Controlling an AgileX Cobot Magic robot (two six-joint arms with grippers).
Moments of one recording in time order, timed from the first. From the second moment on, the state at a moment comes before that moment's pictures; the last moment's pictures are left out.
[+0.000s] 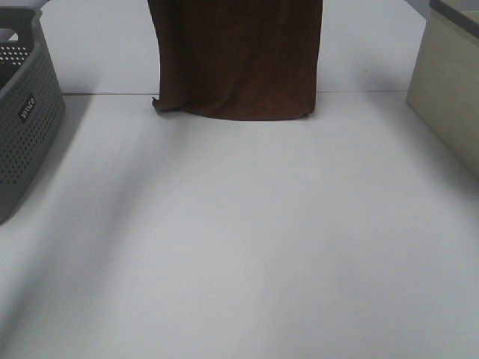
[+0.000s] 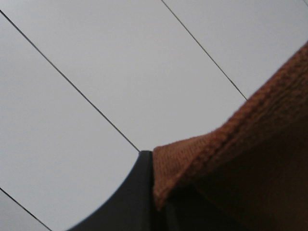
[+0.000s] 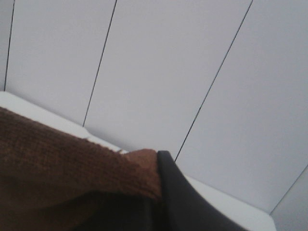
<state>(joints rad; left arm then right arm) -0.28 2.24 -2.44 0.19 0.16 0.53 0.29 2.10 -2.37 0.06 0.40 -0.34</state>
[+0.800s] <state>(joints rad) -0.29 2.08 -2.41 0.03 1.21 0.51 0.29 1.96 -2.38 0.15 1.20 -0.33</state>
